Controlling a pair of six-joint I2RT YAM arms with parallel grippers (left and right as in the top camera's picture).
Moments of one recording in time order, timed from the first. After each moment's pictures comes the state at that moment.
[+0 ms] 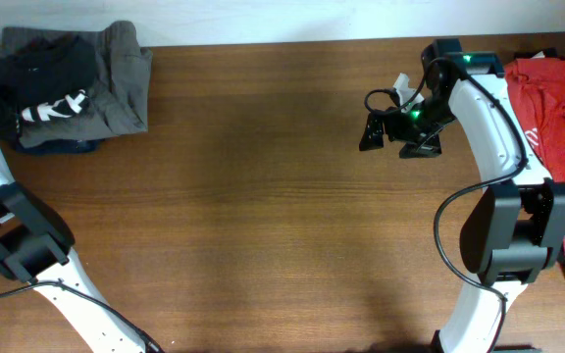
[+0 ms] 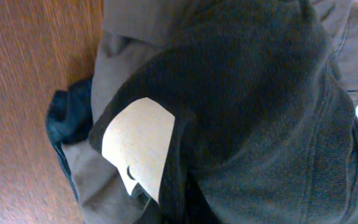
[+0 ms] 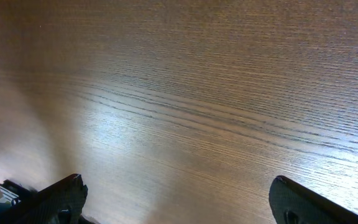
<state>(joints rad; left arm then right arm) 0.56 2.49 2.37 -0.87 0.10 -0.98 0.00 2.06 1.85 -1.36 -0.43 0.00</state>
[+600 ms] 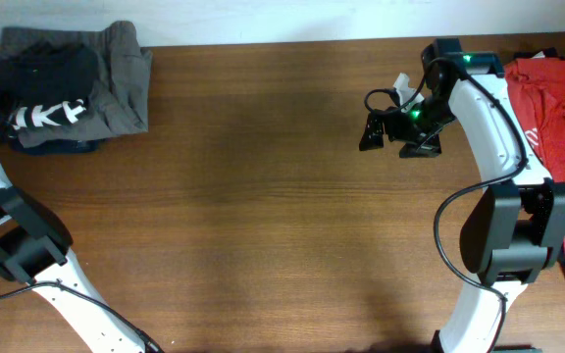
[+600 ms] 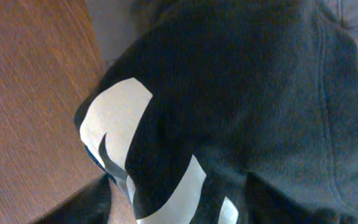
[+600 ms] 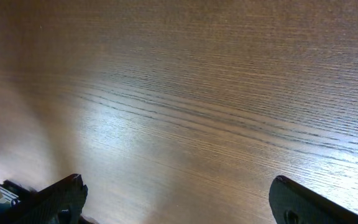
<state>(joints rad) 0.57 2.50 2.45 -0.99 0.10 -0.59 0.00 2.06 1.85 -1.35 -0.43 0.00</state>
